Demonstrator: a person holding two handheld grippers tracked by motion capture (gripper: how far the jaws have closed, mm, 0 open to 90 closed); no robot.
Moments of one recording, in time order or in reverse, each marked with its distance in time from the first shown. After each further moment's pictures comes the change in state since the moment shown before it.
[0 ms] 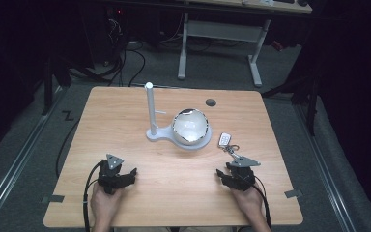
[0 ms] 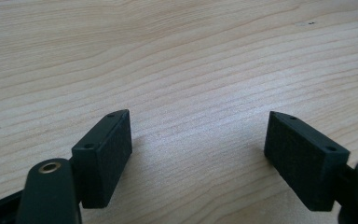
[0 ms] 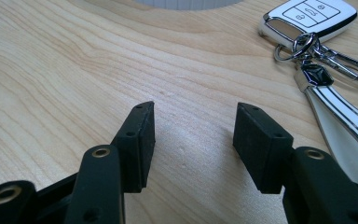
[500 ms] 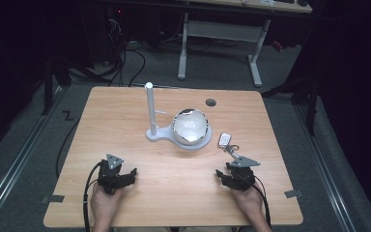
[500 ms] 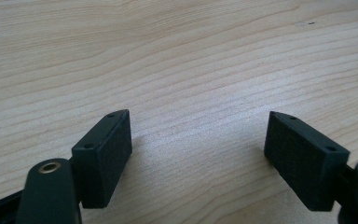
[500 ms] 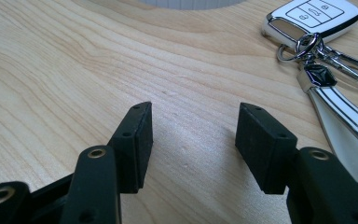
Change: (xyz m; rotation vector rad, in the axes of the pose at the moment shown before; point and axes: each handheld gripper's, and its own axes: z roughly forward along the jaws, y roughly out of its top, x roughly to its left) left arm 0.000 0.000 0.000 0.000 0.000 0.000; right arm 0.000 0.000 0.000 0.000 0.007 -0.004
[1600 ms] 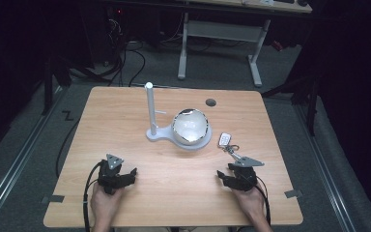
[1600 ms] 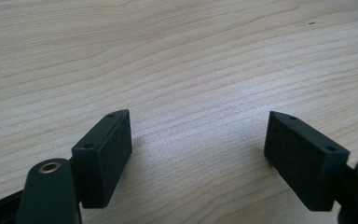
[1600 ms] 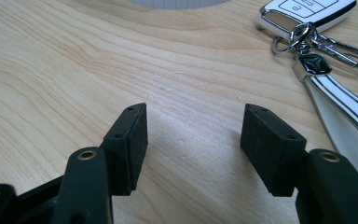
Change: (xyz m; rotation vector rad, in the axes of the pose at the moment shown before) left arm 0.000 0.000 0.000 0.000 0.000 0.000; right arm -0.005 -0.004 -0.005 -0.009 0.024 0.057
